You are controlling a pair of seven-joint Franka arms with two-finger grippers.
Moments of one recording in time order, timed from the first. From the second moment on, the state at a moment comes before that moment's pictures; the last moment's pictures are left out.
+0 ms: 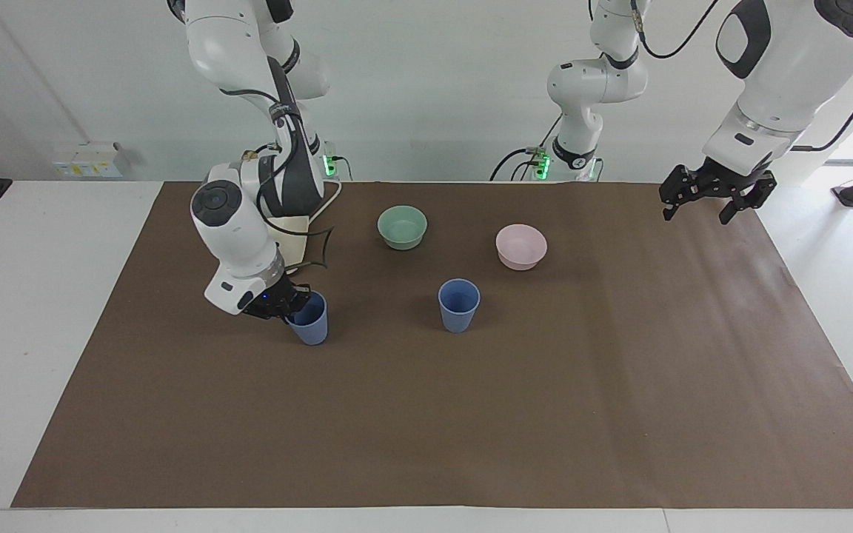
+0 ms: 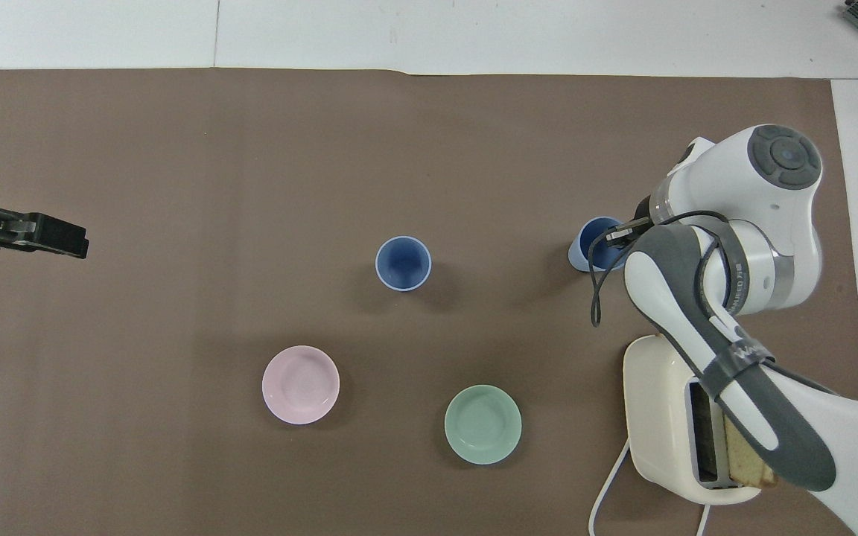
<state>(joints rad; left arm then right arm) -0.03 0.00 -0.05 -1.61 0.01 1.61 0.09 0.02 0.30 0.11 -1.83 0.01 2.12 -0.08</state>
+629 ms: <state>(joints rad) -0.07 -0.04 0.01 -1.62 0.01 1.59 0.10 0.16 0.28 0.17 -1.55 0.01 1.88 0.26</state>
